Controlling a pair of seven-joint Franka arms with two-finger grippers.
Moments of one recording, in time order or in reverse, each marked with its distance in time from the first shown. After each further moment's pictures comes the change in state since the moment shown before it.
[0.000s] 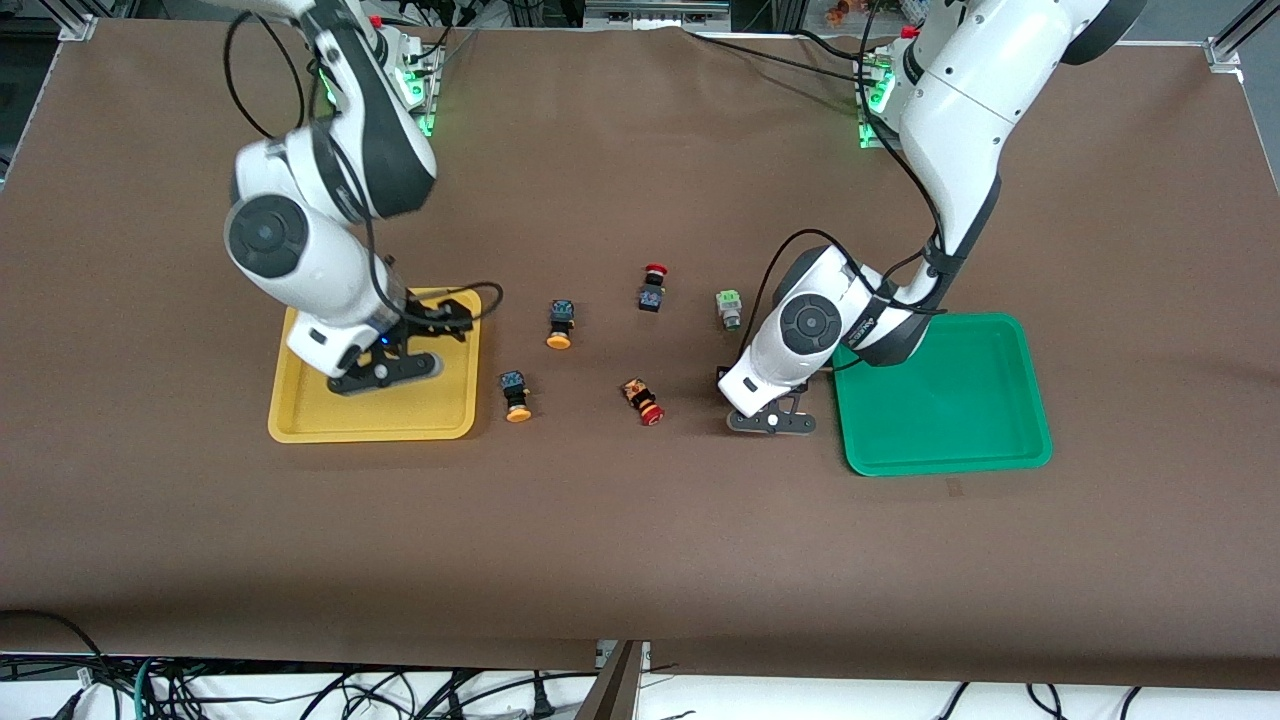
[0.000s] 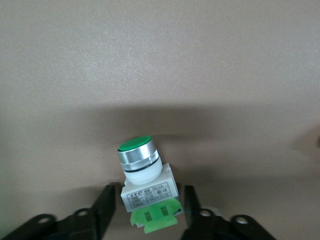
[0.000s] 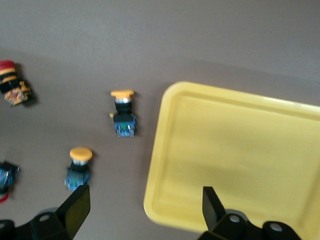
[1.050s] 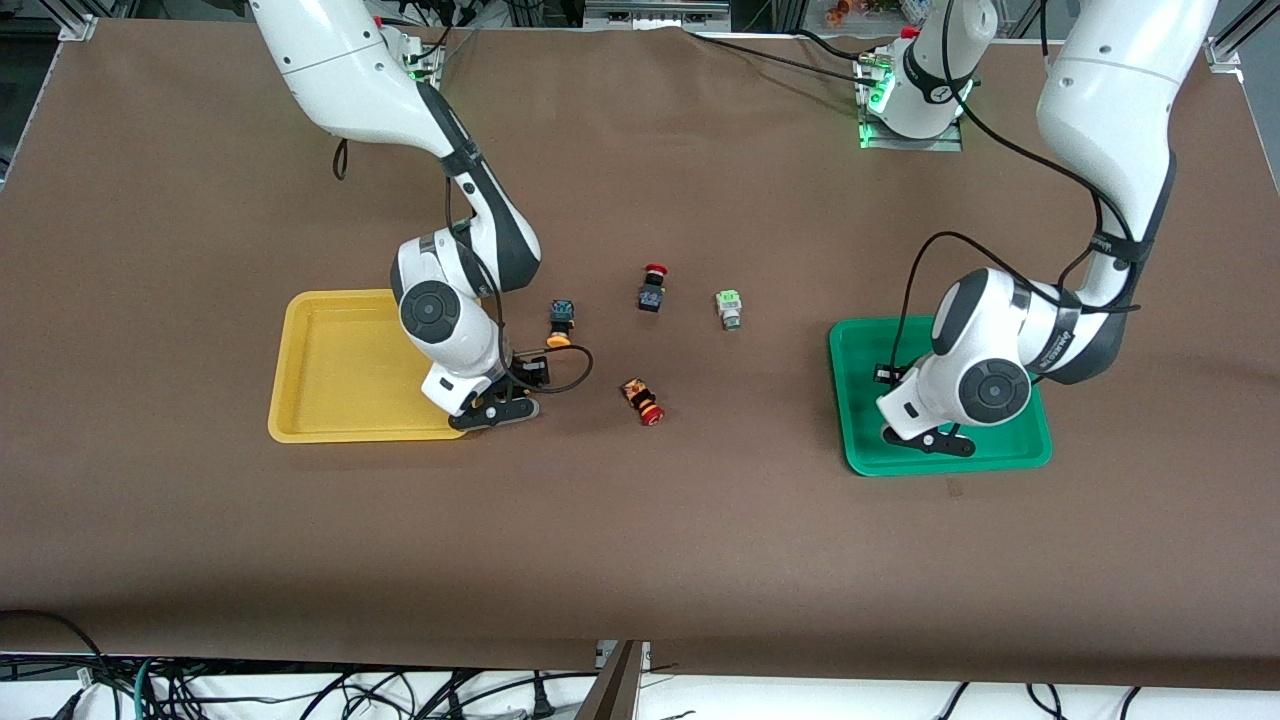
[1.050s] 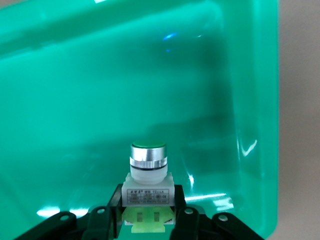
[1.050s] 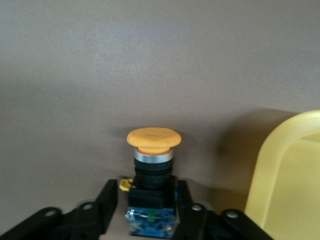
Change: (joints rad) left arm 0.289 -0.092 0.024 -0.010 0.045 -0.433 0.410; right arm 0.108 0.313 0.003 0.003 0.083 0.362 0.053
